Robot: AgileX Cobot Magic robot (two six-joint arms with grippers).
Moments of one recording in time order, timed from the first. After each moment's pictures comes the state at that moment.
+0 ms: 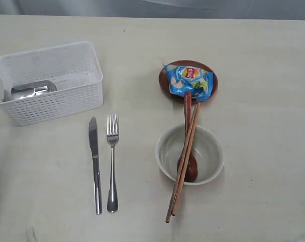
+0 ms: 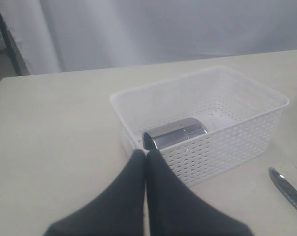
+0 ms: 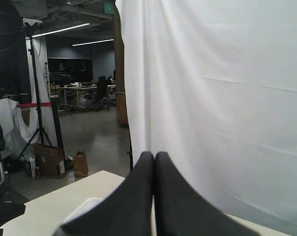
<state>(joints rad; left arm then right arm) -0.13 0.00 0.00 0.14 0.33 -0.09 0.60 0.00 -0.89 0.07 0.77 0.02</state>
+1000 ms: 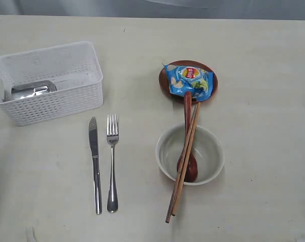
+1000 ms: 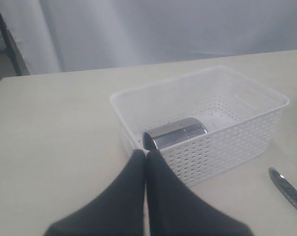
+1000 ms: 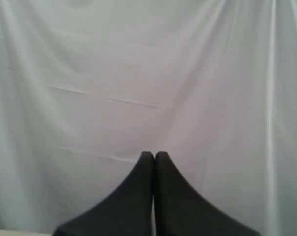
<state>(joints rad) -0.13 0.00 0.00 0.14 0.33 -0.09 0.06 0.00 -0.37 0.02 0.15 -0.04</state>
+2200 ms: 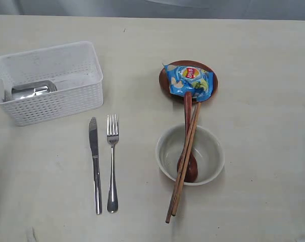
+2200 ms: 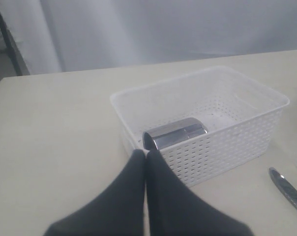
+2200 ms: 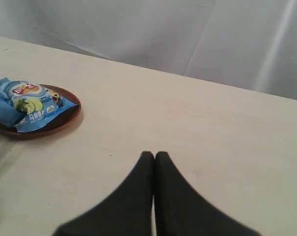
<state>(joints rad) -0.13 0.00 0.00 0.14 0.33 -0.09 0.05 0.00 0.00 -0.13 0.31 -0.06</state>
